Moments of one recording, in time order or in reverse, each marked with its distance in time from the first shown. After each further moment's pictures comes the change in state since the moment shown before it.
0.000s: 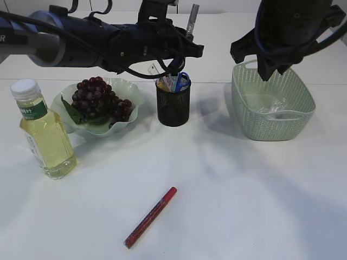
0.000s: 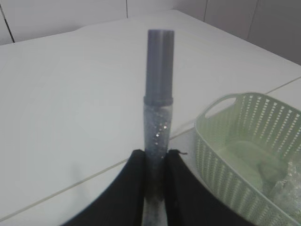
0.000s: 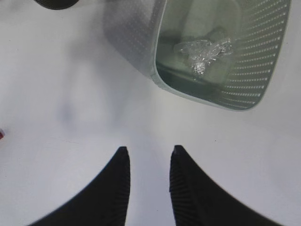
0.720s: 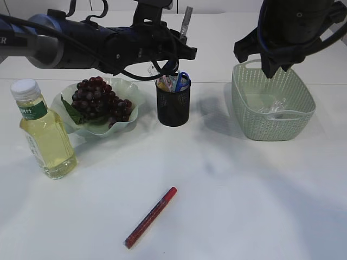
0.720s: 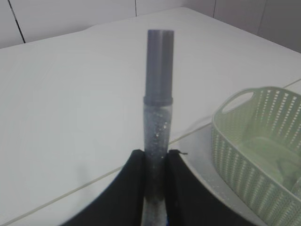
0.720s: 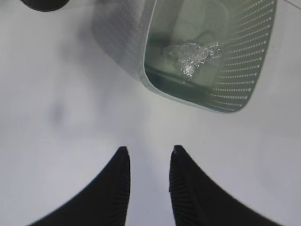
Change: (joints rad) left arm 0.026 0.018 0.000 0.002 -0.018 0.032; right arm 0.000 0.000 0.000 -0.037 0.000 0.002
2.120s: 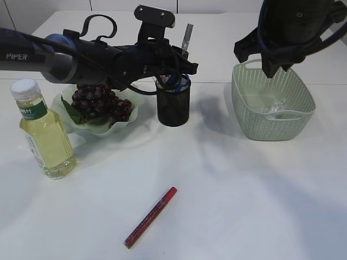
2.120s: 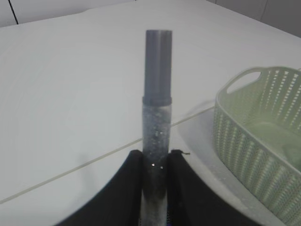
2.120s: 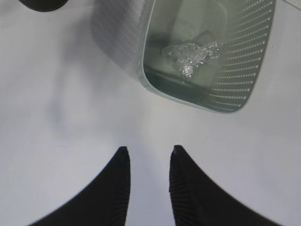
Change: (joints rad) left arm 0.002 0.068 0.002 -0.022 -0.047 0.000; right arm 0.000 0.000 0.000 -0.004 0.000 0.002
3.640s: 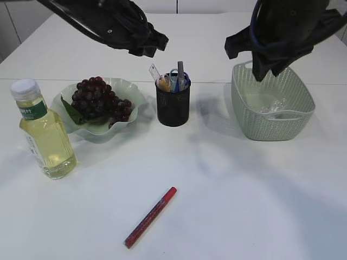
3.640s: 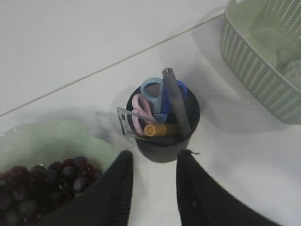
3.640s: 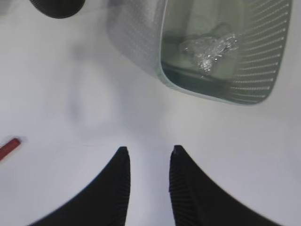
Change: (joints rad) left arm -0.004 -0.323 0.000 0.015 0.750 0.000; right arm 0.000 0.000 -0.010 0.078 0.001 0.054
